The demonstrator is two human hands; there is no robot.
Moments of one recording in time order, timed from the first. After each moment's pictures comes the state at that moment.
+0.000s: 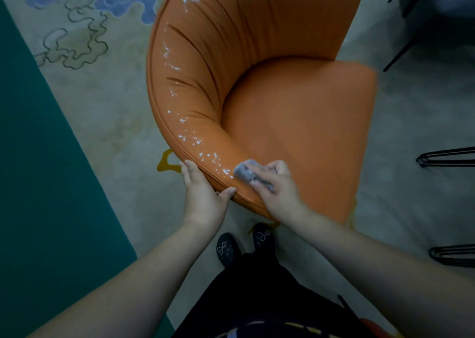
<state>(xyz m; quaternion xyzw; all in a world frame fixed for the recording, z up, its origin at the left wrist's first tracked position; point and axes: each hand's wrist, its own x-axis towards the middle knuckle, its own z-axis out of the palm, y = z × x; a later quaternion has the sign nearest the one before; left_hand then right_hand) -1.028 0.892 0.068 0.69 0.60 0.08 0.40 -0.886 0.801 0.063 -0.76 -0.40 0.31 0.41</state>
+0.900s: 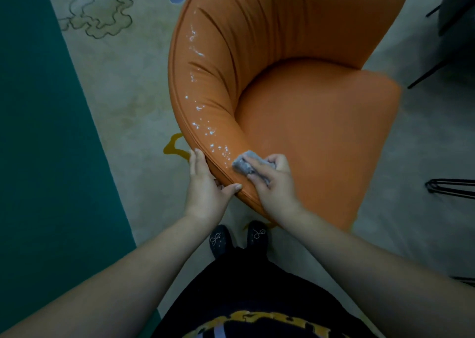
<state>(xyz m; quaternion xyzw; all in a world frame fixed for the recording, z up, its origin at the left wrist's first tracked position) -1.027 0.890 0.082 0.65 0.59 0.12 0.46 -0.890 0.822 0.062 -0.74 -0.44 0.30 0.40</state>
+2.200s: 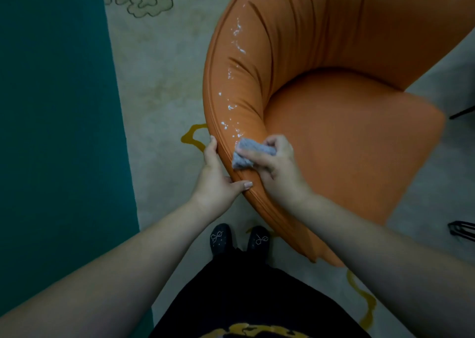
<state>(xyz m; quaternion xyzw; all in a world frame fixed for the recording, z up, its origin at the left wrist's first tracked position) -1.035 0.917 0.086 0.57 0.60 0.14 0.54 -0.883 0.885 0.069 -0.65 -0.63 0.28 0.32</state>
